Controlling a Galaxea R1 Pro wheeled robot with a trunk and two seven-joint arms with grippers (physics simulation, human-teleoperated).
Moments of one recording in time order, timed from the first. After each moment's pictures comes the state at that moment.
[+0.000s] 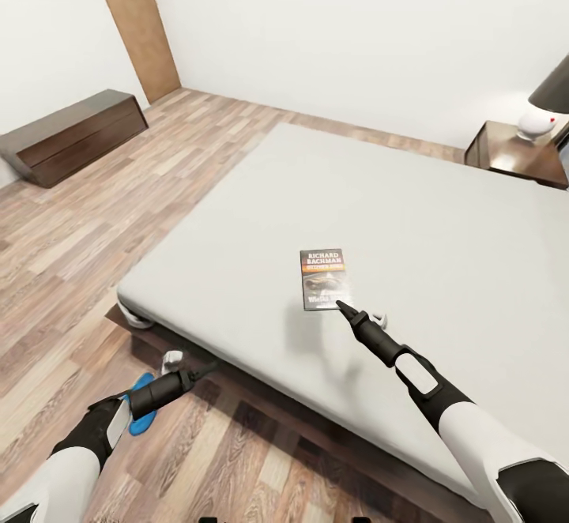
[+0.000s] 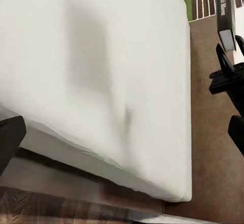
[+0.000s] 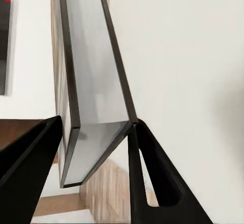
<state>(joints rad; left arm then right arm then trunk) -0.69 0.11 0.51 -0.44 -0.06 0.31 -1.22 -0.83 -0.11 0.27 -0.42 -1.20 0.22 0.72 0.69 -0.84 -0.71</state>
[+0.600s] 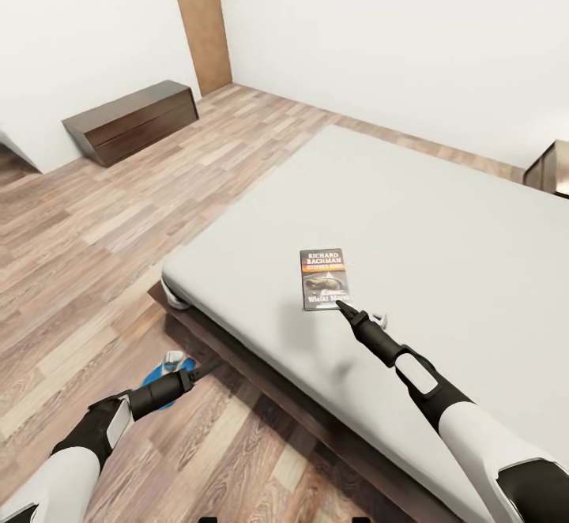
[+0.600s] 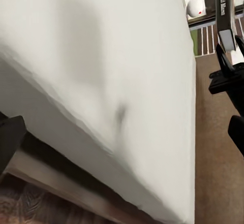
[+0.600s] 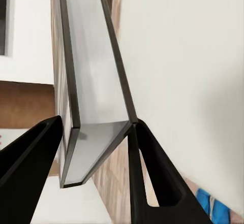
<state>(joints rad) -0.69 0.11 0.51 -0.44 -0.06 0.31 -1.22 -0.83 -0.11 0.27 -0.42 -1.20 0.22 0.72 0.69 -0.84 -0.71</state>
